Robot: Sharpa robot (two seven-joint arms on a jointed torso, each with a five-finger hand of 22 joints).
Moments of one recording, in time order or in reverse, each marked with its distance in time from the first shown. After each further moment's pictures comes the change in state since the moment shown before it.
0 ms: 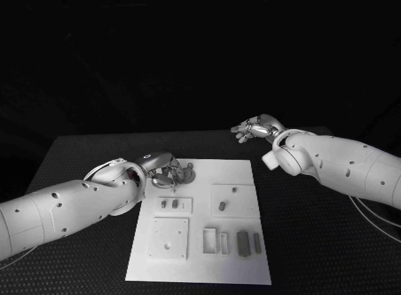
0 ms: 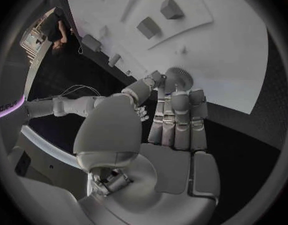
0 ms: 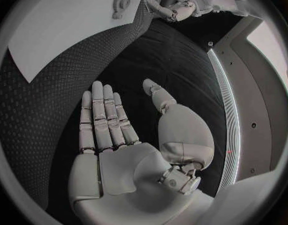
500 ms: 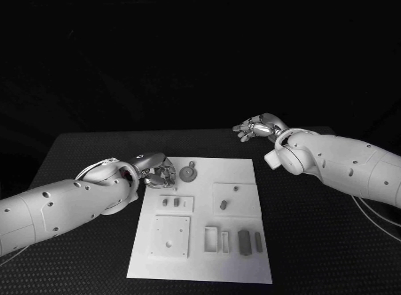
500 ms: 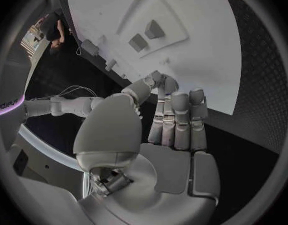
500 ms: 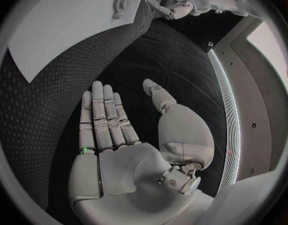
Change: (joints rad) left arm -0.001 -0.041 -0.004 0.003 0.003 0.022 -0.006; left_hand 0.000 0.000 0.000 0.000 0.003 0.003 -0.001 0.001 0.000 0.000 0.000 -0.003 0.000 0.002 0.002 0.000 -0.002 0.000 0.000 0.000 0.000 0.001; right arm 0.000 -0.001 0.000 0.001 0.000 0.000 0.000; right_hand 0.000 0.000 0.000 0.000 0.000 0.000 0.000 0.000 0.000 0.000 0.000 0.000 0.000 0.000 0.000 0.000 0.000 0.000 0.000 0.000 0.000 0.001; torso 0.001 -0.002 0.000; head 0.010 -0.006
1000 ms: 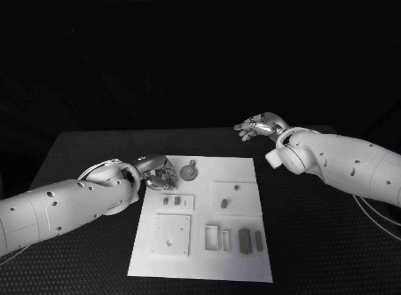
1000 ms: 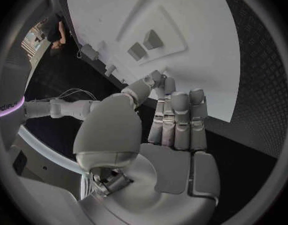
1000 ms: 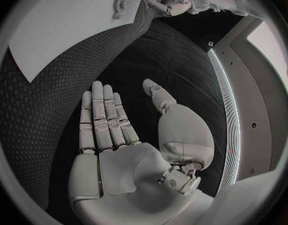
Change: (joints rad) left arm -0.005 0.010 -0.018 -0.017 0.000 0.014 0.000; left_hand -0.003 -0.003 0.001 -0.004 -0.001 0.001 -0.001 0.001 -0.001 0.004 -0.004 0.000 0.000 0.002 0.002 0.000 -0.001 -0.001 0.000 0.000 0.000 0.000; right arm 0.000 0.001 0.000 0.000 0.000 0.000 0.000; right_hand 0.000 0.000 0.000 0.000 0.000 0.000 0.000 0.000 -0.001 0.000 0.000 0.000 0.000 0.000 0.000 0.000 -0.001 0.000 0.000 0.000 -0.004 0.001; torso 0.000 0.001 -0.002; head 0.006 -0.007
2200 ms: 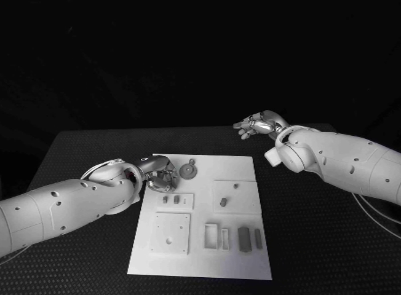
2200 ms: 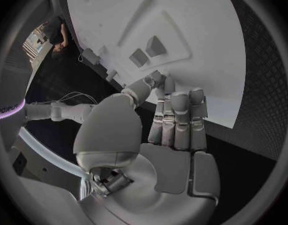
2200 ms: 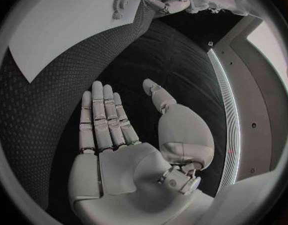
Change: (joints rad) left arm -0.007 0.020 -0.001 -0.016 -0.020 0.029 0.005; left_hand 0.002 0.004 0.000 -0.005 0.003 -0.001 0.000 -0.001 0.001 0.000 0.000 -0.003 0.002 0.006 -0.001 0.000 -0.002 0.000 0.000 0.000 0.000 0.000; right arm 0.000 -0.001 0.000 0.002 0.000 0.000 0.000; right_hand 0.000 0.000 0.000 0.000 0.000 0.000 0.000 0.000 -0.001 0.000 0.000 0.000 -0.001 0.000 0.000 0.000 0.000 0.000 0.000 0.000 0.000 0.002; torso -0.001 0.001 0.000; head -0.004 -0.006
